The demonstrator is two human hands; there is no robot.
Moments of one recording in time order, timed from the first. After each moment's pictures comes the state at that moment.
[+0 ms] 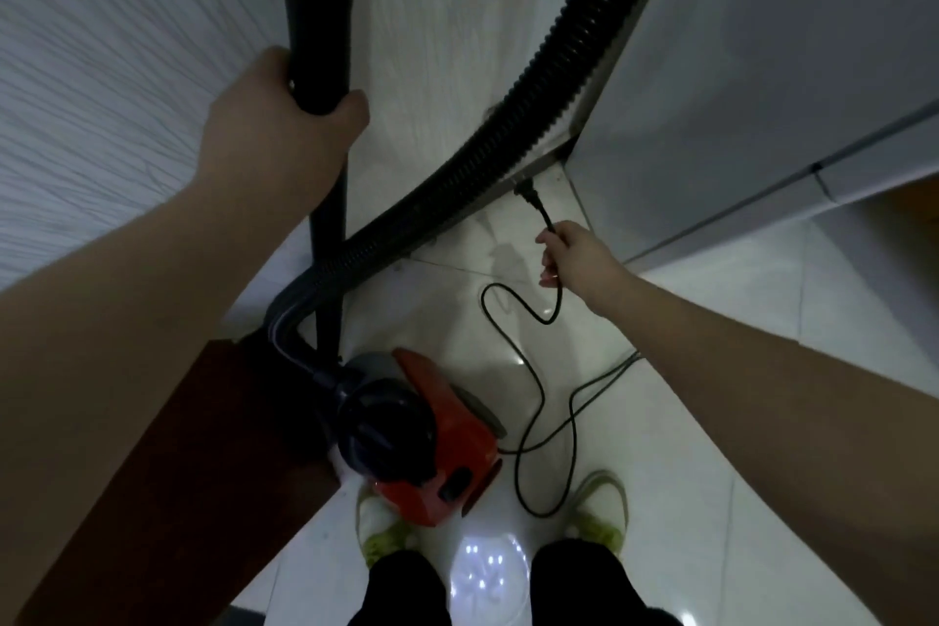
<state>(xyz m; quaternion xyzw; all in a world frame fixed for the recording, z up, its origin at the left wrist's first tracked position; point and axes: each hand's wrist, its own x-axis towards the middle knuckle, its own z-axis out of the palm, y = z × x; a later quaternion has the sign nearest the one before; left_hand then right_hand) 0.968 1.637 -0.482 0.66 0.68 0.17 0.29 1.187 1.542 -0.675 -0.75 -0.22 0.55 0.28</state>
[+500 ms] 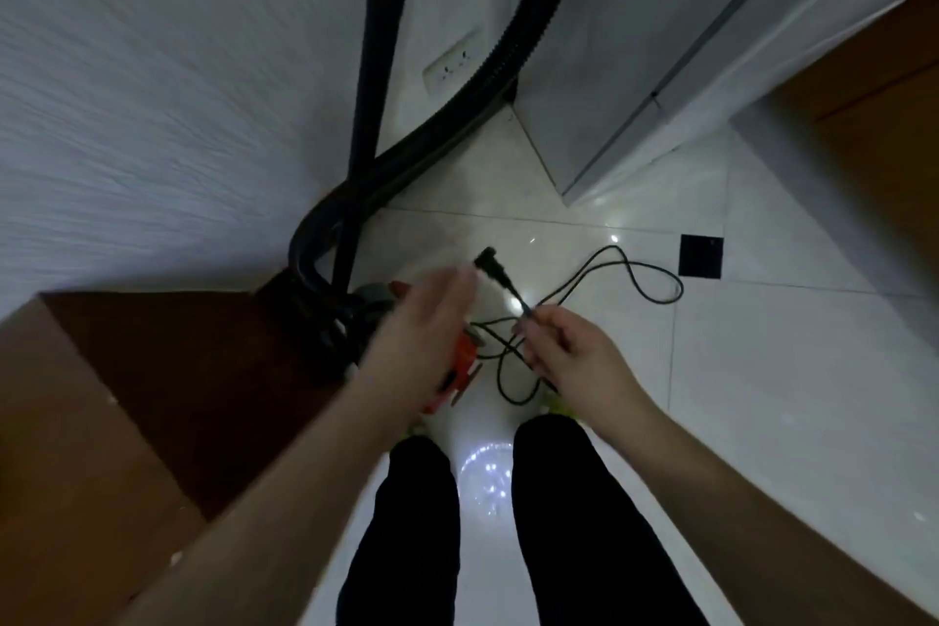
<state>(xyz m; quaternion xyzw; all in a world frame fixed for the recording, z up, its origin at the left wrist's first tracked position) 1.013 1.431 -0.403 0.49 0.64 0.00 0.59 1.144 1.328 -0.483 -0.72 -0.25 0.56 0.33</state>
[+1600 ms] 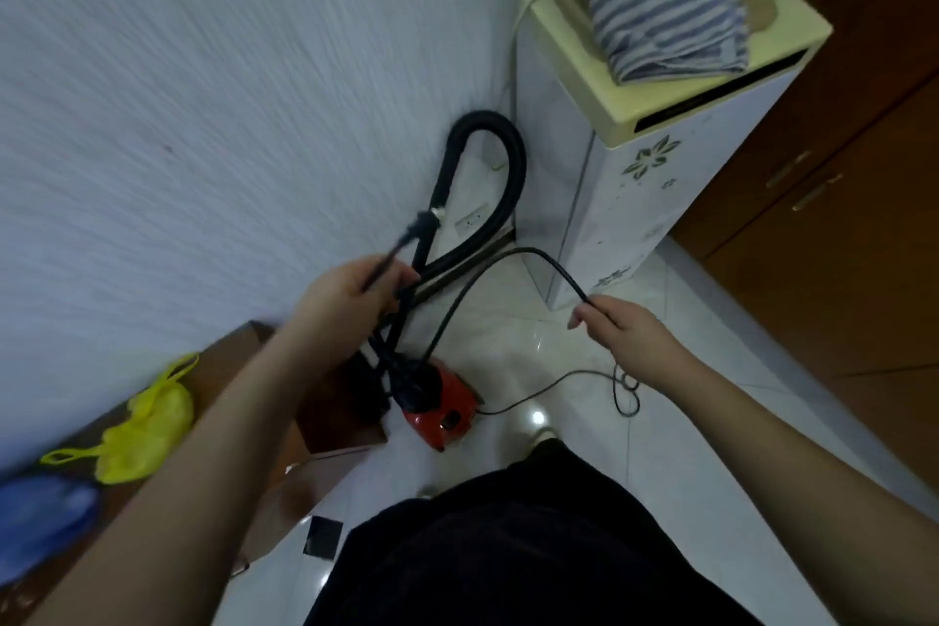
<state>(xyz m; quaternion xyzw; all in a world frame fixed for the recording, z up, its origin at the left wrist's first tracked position) 0.982 1.381 -0.065 0.69 0.58 0.08 0.42 1.265 1.265 -0.170 -0.72 -0.47 0.46 0.24</state>
